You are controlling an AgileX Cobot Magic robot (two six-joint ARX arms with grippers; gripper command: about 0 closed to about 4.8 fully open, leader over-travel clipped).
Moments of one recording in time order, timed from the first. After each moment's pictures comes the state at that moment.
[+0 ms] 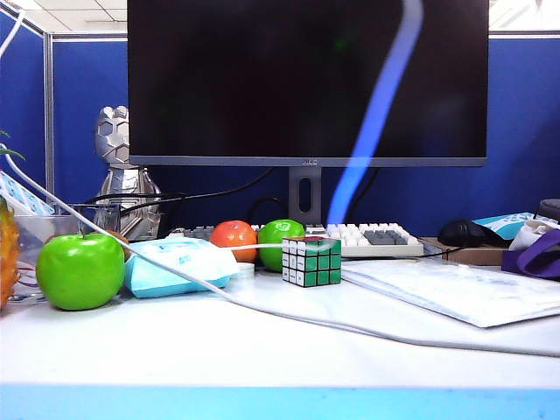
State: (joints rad) left arm -0.74 1.24 1.79 -0.55 0.47 0.30; right arm 0.36 1.22 1.36 0.72 -0.87 0.83
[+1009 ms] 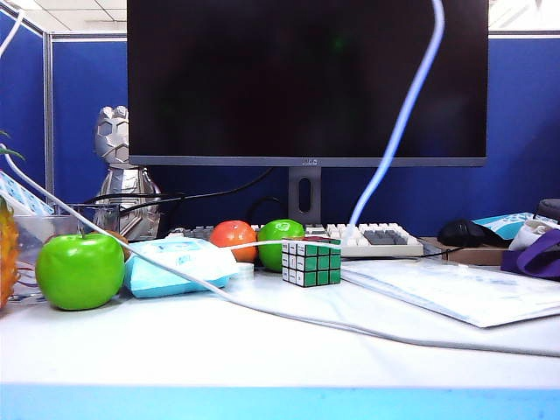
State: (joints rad) left arm -0.74 1.33 1.79 -0.48 0.65 0.08; right arm 0.36 1.22 1.36 0.78 -0.95 0.84
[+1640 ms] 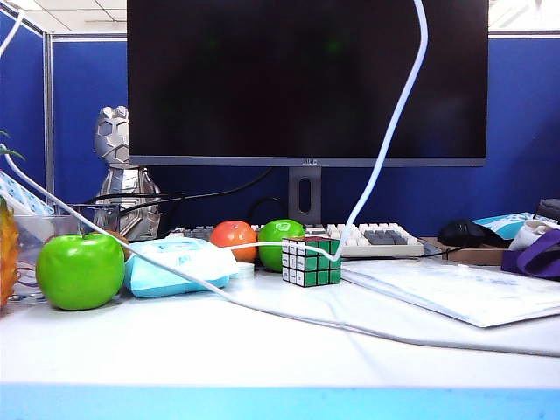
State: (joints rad) left arm -0.74 1.36 1.79 -0.39 0.75 0.00; right arm 0.40 1.24 1.36 0.74 -0.99 0.83
